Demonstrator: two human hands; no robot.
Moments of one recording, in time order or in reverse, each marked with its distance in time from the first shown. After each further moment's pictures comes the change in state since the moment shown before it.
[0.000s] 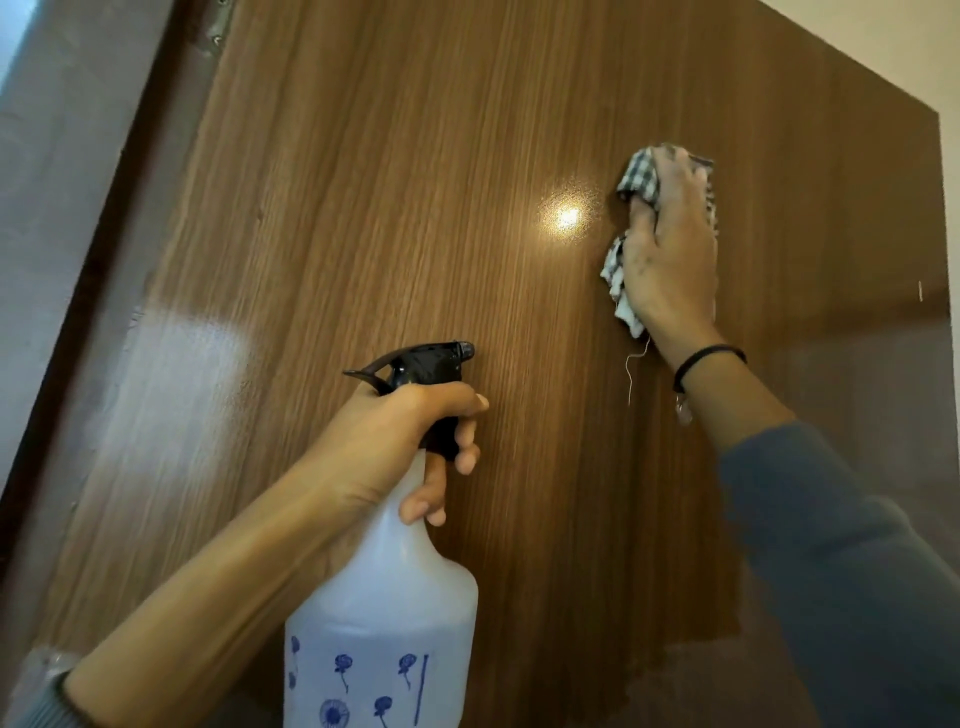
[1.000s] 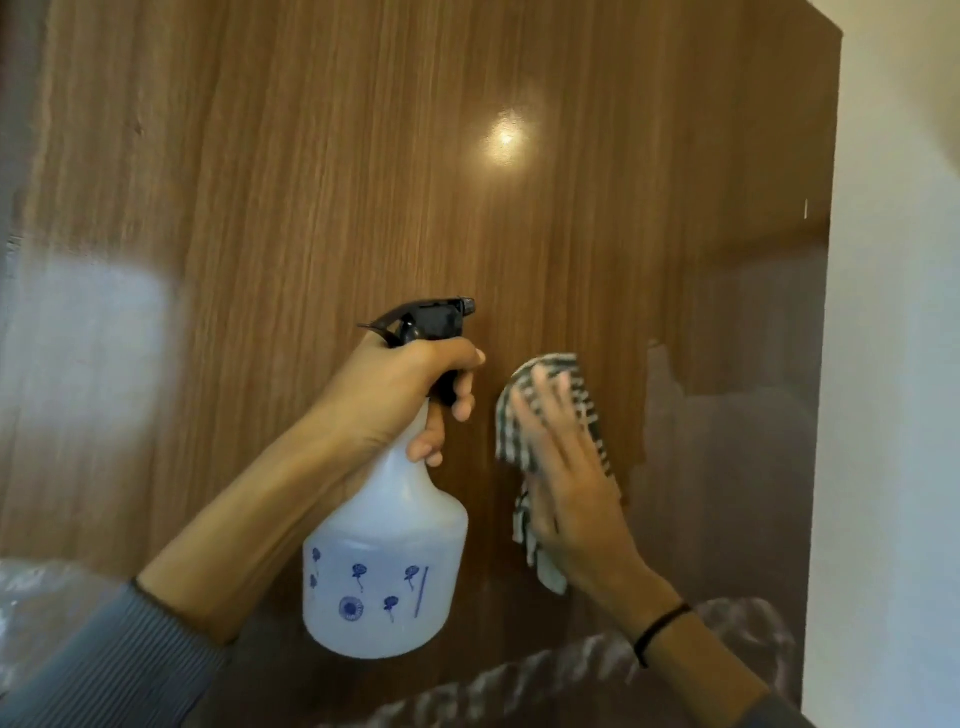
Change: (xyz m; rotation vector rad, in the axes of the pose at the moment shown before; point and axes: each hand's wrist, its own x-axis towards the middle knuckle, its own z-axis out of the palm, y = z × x) left_hand -0.012 -0.010 0.070 0.049 0.031 0.104; right_hand -0.261 0.030 -0.070 0.007 -0.449 -0.185
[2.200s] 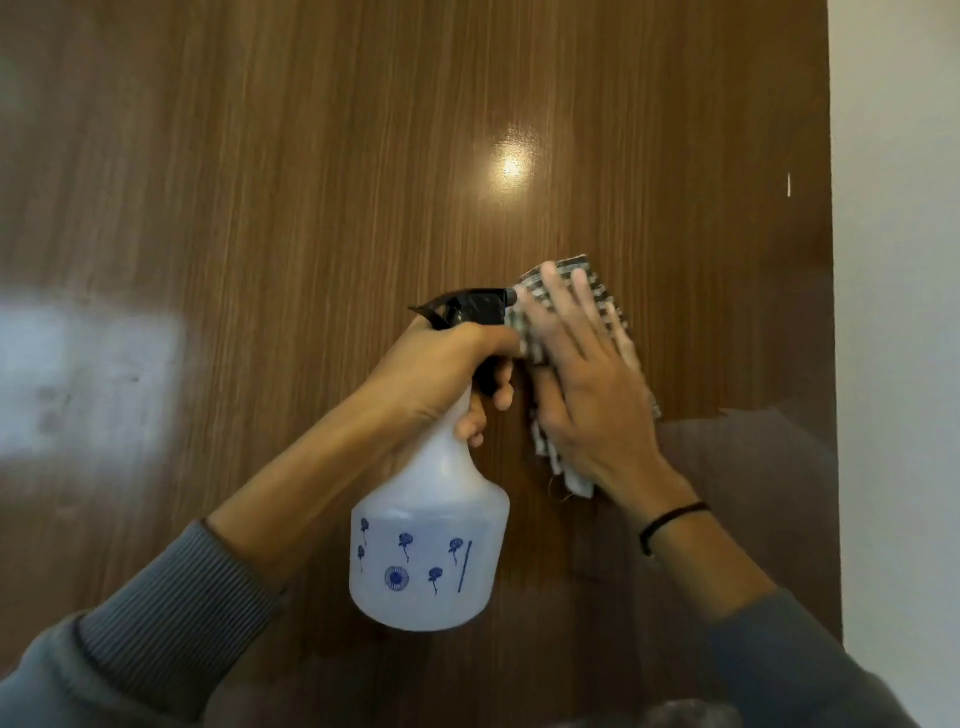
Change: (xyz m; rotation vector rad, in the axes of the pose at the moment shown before) left_hand 0.099 0.000 0.143 0.132 0.110 -0.021; right_hand 0.074 0.146 -0.073 -0.145 0.121 -0.080
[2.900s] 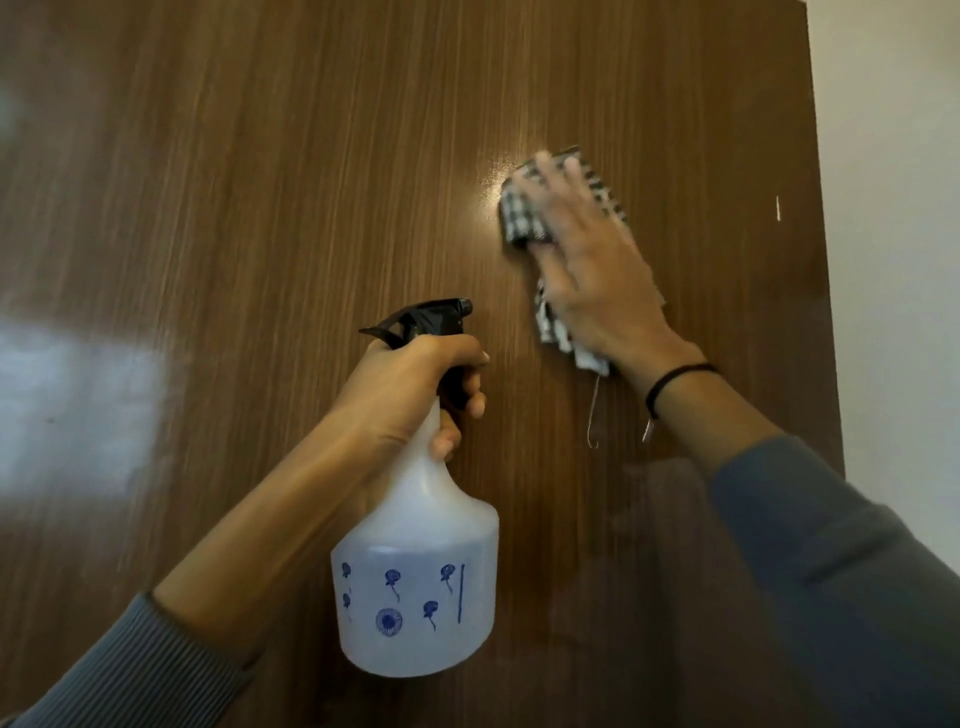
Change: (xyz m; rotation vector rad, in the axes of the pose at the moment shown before) left_hand 0.020 -0.003 0.012 -0.101 0.157 -0.013; right_hand 0.112 0.051 -0.031 0.024 0.036 -0.051
